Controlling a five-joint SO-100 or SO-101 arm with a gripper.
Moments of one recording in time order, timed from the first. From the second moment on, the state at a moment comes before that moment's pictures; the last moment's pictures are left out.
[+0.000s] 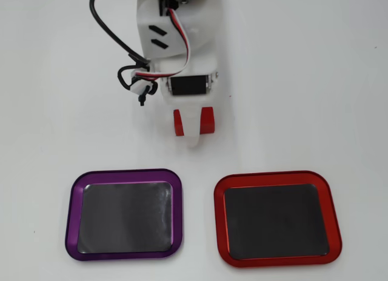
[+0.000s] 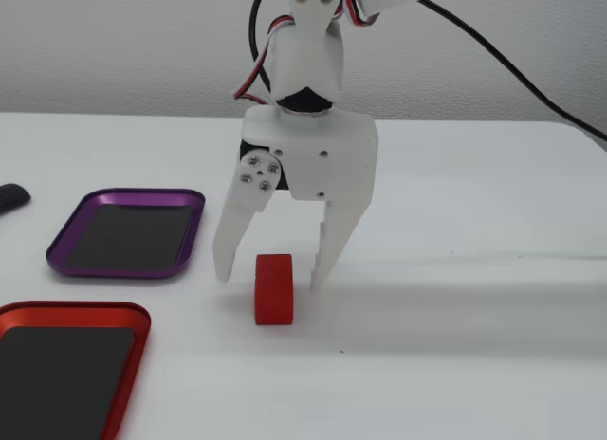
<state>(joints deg) 4.5 70.9 79.0 70.0 -7.4</state>
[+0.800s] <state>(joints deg) 0.5 97.3 76.6 76.7 -7.4</state>
